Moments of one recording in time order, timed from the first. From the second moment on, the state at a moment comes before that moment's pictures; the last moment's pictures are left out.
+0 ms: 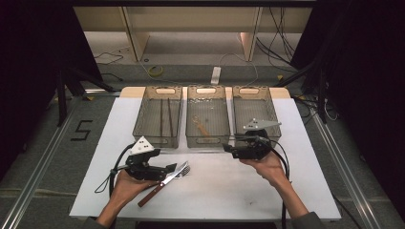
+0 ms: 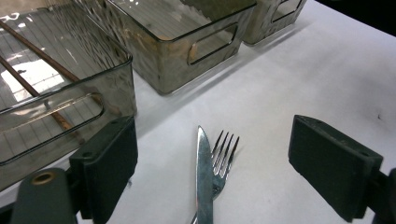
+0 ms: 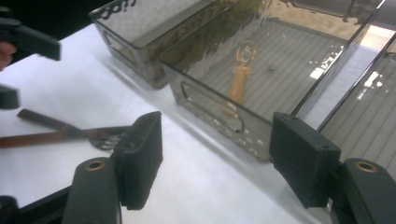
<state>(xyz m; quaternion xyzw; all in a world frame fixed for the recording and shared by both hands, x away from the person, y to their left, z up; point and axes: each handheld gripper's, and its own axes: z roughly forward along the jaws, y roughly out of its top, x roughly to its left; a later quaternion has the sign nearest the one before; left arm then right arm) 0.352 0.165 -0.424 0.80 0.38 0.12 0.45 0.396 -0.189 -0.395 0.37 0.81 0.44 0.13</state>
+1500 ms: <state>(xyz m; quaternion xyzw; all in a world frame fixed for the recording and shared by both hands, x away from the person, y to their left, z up) 0.338 0.149 -0.429 0.87 0.37 0.08 0.33 0.320 -0.230 -0.431 0.37 0.80 0.46 0.12</state>
